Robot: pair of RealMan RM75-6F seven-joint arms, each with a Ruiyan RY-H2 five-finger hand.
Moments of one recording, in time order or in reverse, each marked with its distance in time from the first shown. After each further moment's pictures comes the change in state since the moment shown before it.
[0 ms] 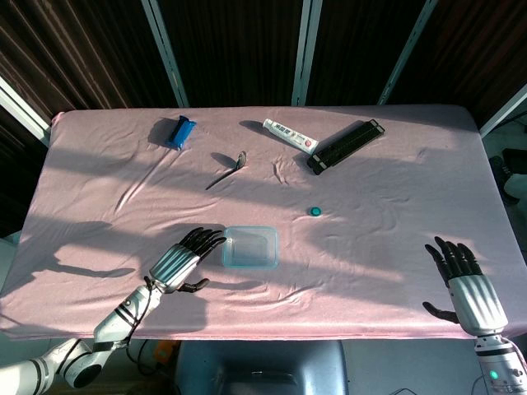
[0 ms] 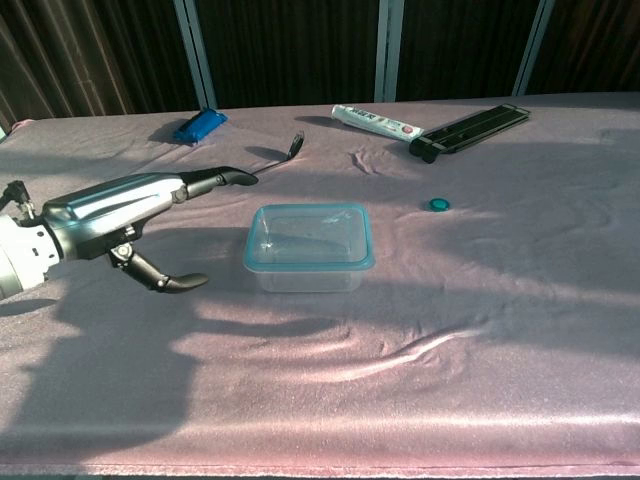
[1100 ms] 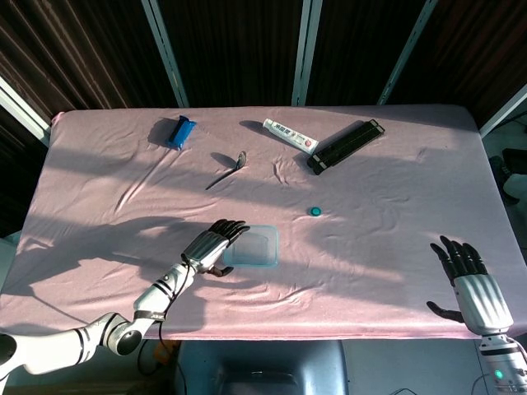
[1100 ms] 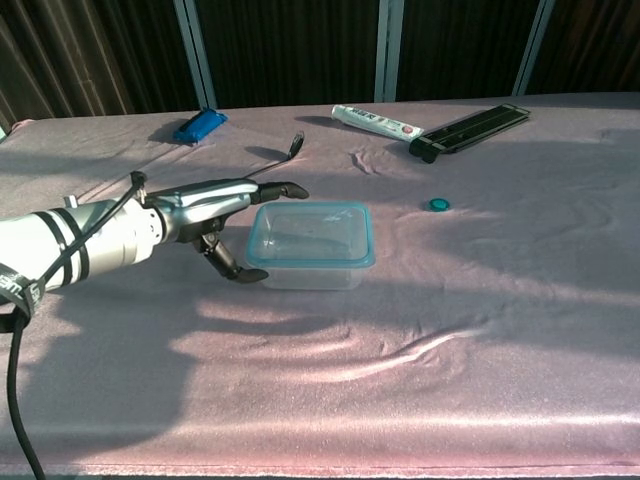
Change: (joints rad) left arm -0.202 -0.109 -0.081 0.074 -0.364 -0.239 0.175; right arm -0.003 0.021 0.003 -0.010 0.018 -0.010 0.024
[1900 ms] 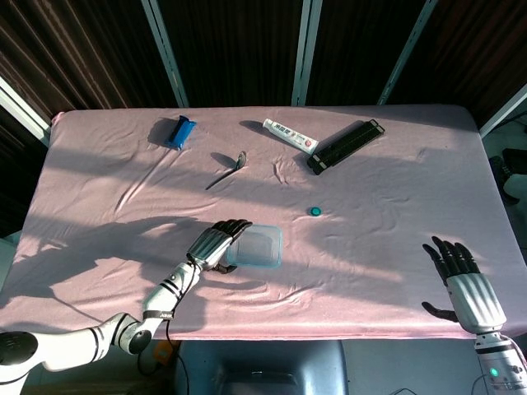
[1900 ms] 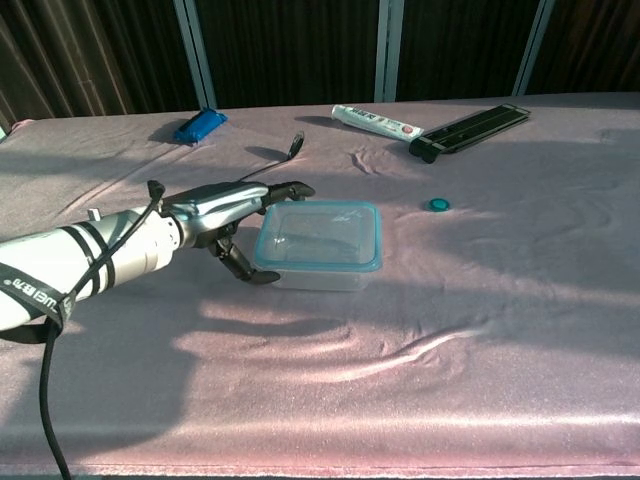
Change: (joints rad) left arm -0.027 -0.091 0.037 0.100 -0.009 0.072 0.028; right arm 0.023 -0.005 -0.003 0.003 -0.021 -0.029 -0.012
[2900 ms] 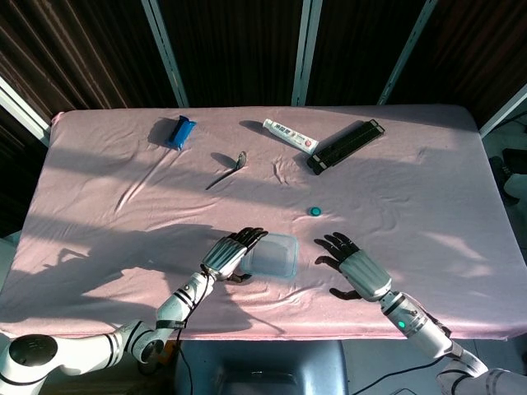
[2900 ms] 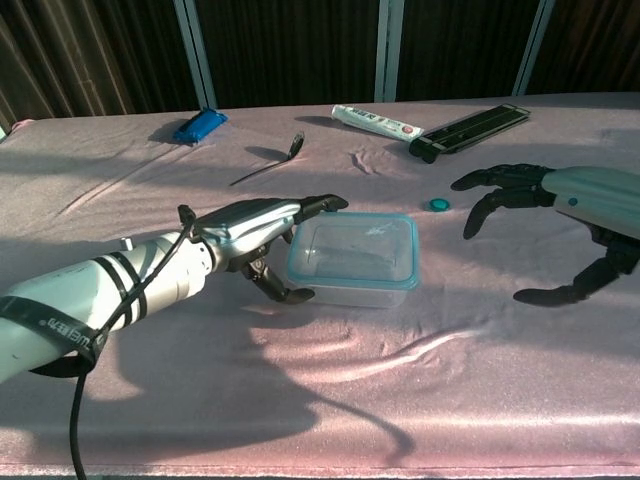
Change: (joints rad) left arm -0.006 -0.099 0.023 0.055 0.062 0.037 -0.036; right arm 0.362 -0.337 0.019 0.287 -0.193 -0.246 0.239
